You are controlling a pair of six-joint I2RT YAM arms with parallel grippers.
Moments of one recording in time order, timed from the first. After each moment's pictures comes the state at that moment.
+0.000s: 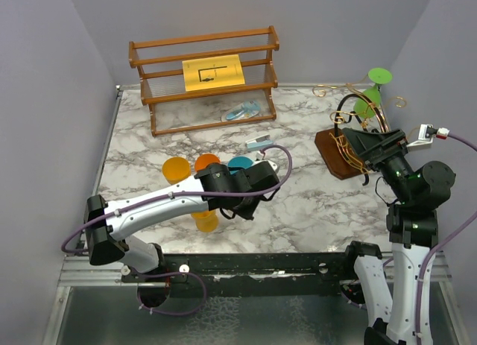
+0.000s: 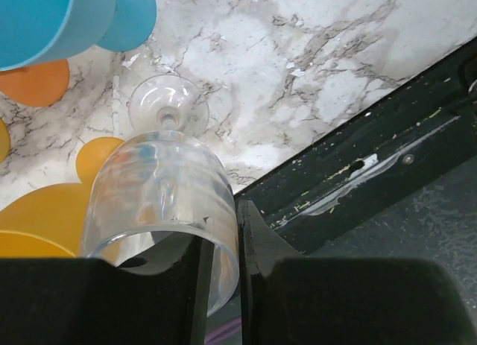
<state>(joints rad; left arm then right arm) -1.22 1.45 1.43 -1.12 -0.21 -0.58 -0.19 0.56 0.86 -0.20 -0.53 0.98</state>
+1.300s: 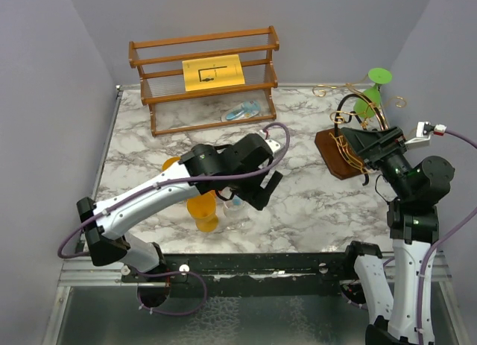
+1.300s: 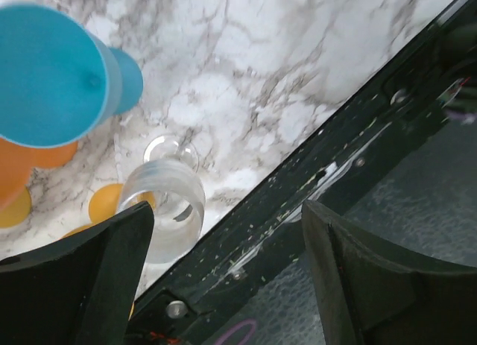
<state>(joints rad) -1.09 1.46 1.57 -1.11 -0.04 -0.39 -0.19 0.58 0.88 -0.23 -0.54 0.96</state>
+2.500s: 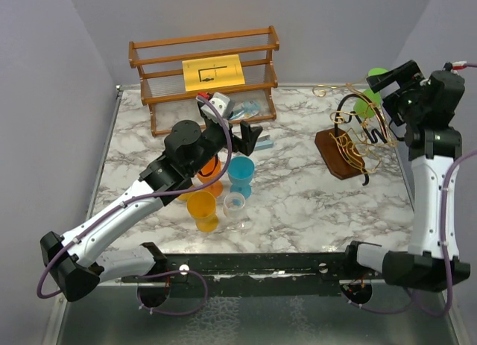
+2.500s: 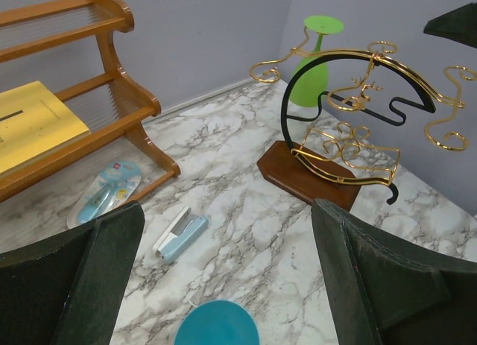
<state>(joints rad) -0.80 1.12 1.13 0.01 -0.10 -0.13 -0.18 1.13 1.47 -0.57 -0.15 0.75</state>
